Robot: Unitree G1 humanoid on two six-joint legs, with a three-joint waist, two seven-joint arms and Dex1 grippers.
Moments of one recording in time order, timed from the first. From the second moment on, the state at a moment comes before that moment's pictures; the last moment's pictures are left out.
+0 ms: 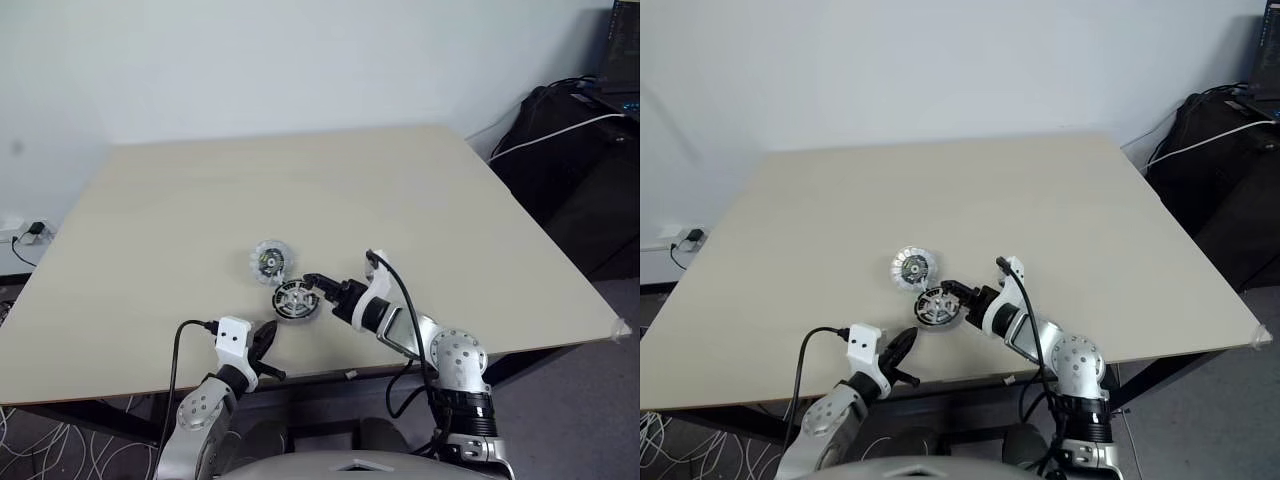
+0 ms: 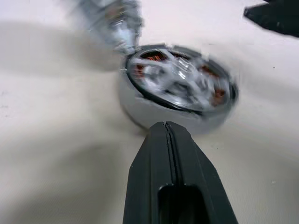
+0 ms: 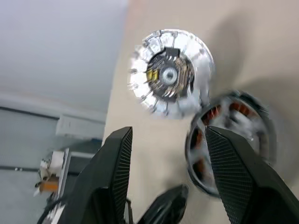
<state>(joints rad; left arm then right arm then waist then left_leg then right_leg) 0.34 0.12 -0.15 -0.10 -0.18 0.09 -0.37 -0.14 0.03 -0.13 -0.15 1.10 1.05 -0.07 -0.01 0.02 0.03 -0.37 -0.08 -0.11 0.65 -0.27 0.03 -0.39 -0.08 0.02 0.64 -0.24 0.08</state>
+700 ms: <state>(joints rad) 0.34 0.12 -0.15 -0.10 -0.18 0.08 -0.38 -0.22 -0.14 0.42 -0.08 0.29 0.53 0.22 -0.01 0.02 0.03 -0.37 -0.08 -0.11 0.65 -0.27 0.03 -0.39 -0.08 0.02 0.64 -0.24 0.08</state>
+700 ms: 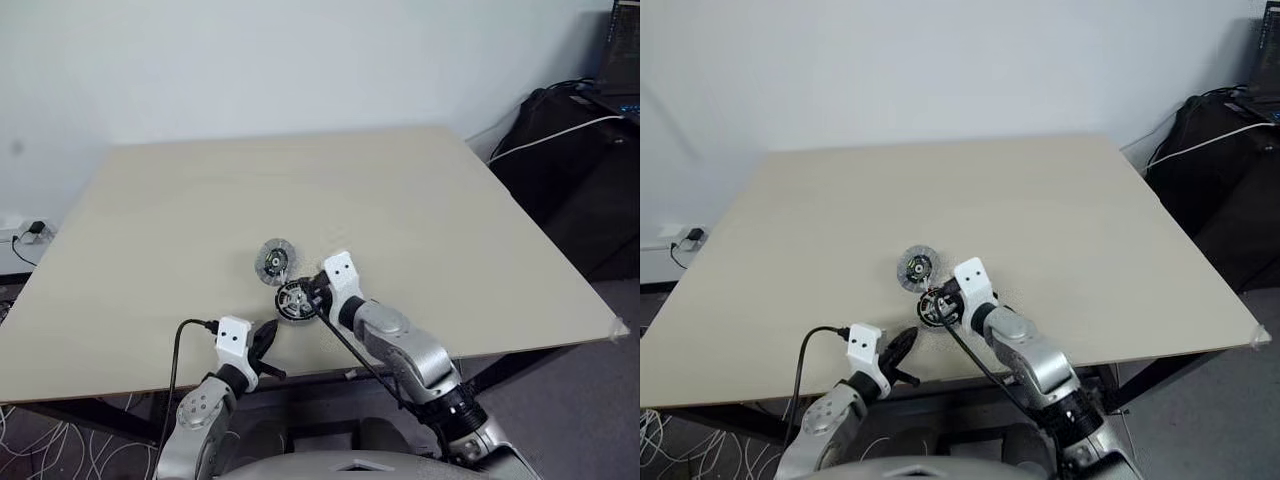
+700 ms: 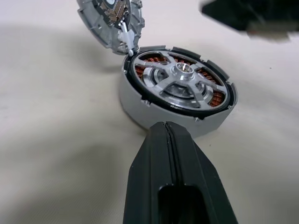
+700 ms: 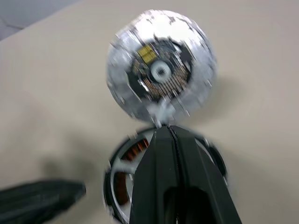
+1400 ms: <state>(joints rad) 0.34 0.11 -0.15 -0.10 -0.18 0.08 -0.37 -0.28 -0.06 0.43 0.15 0.11 0.55 0.33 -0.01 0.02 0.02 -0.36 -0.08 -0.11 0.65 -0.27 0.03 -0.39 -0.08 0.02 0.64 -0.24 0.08</state>
